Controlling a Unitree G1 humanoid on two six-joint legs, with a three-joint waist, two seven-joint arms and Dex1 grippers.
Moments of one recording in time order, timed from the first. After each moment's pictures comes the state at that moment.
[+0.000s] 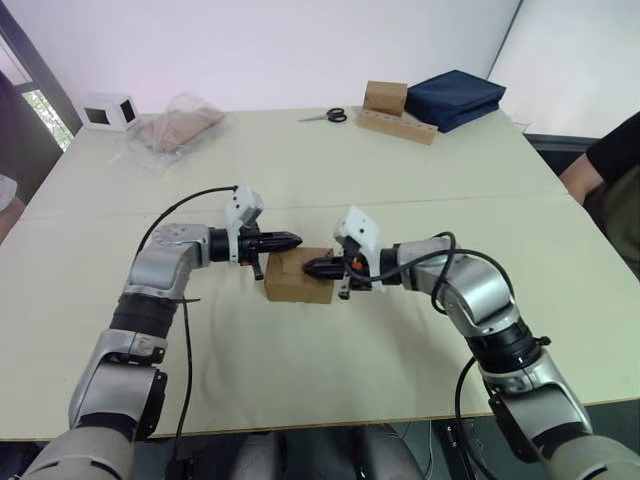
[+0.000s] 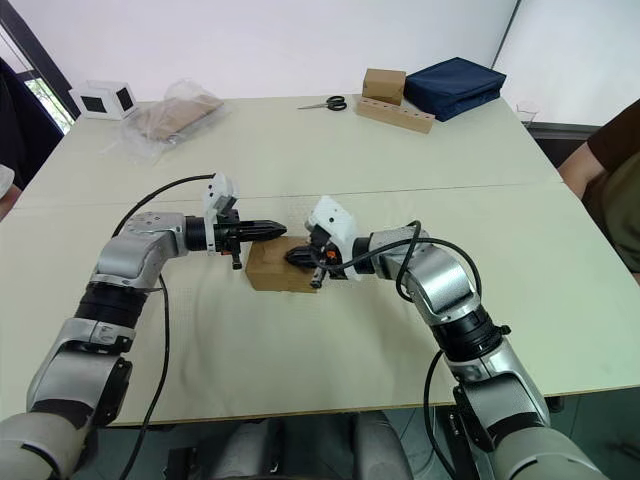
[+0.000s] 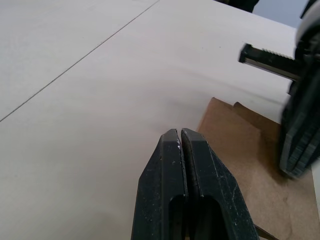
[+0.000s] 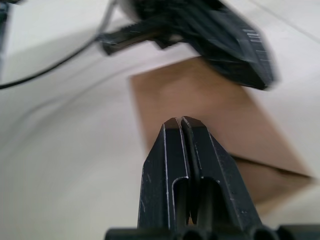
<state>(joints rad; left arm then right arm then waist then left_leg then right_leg) -0.76 0.49 -0.09 0.41 -0.33 0.40 -1.18 -0.67 -0.41 0.29 -0.18 0.35 0.85 0.89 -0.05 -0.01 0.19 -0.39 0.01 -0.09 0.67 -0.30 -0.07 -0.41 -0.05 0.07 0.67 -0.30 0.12</state>
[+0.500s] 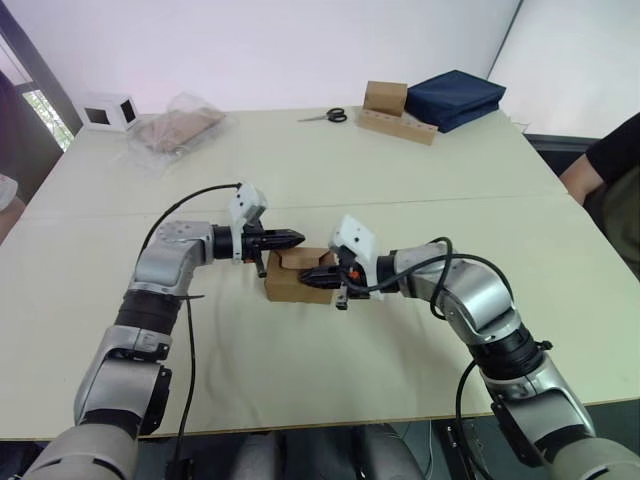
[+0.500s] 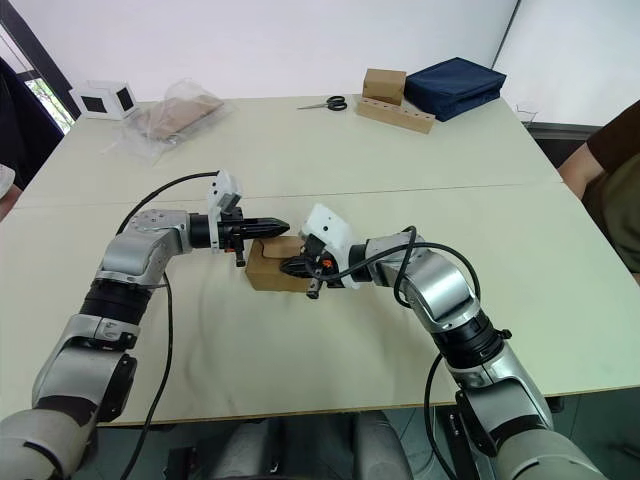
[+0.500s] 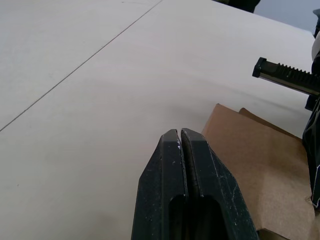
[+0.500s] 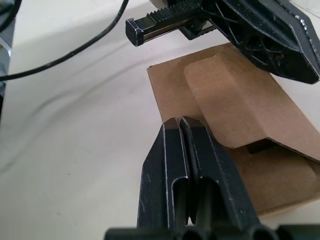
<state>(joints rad) -0.78 0.48 -0.09 0.43 -0.32 0.39 -1.18 -0.67 -0.42 0.33 -0.21 0.33 0.88 0.85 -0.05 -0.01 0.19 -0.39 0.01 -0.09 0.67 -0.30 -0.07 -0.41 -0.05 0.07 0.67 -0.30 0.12</state>
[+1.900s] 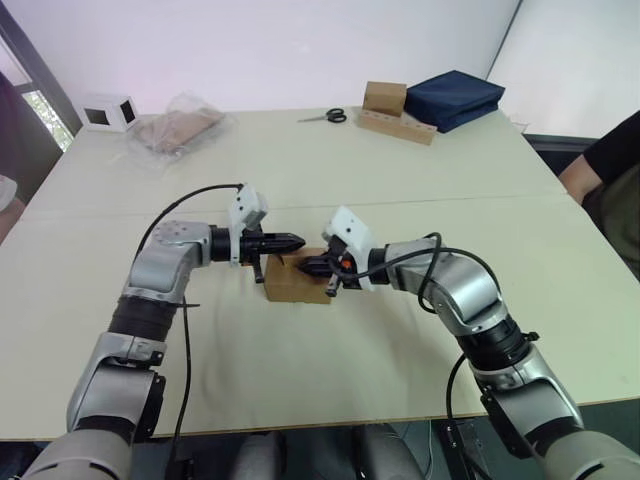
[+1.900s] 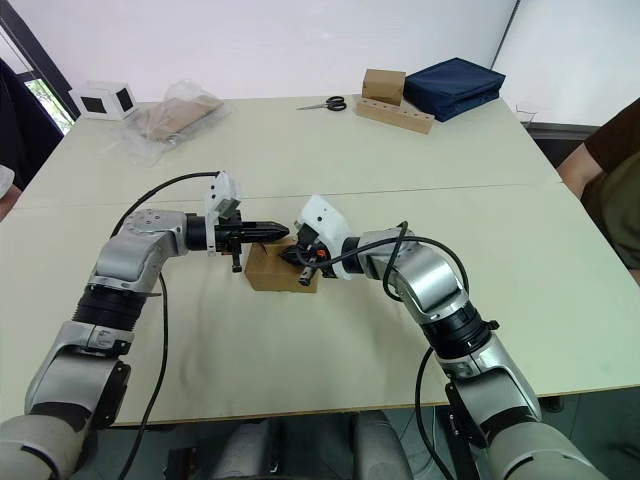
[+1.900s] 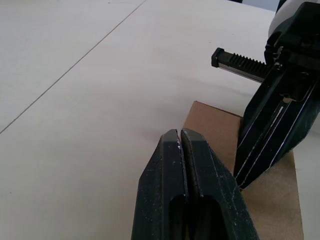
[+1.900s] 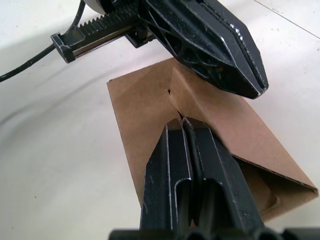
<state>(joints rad) -0.74 0.50 -0.10 0.33 -0.31 0.39 -1.20 -0.72 -0.37 0.33 -0.13 0.32 0.88 0.74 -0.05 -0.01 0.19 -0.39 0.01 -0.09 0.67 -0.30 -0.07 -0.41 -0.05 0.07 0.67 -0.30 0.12</state>
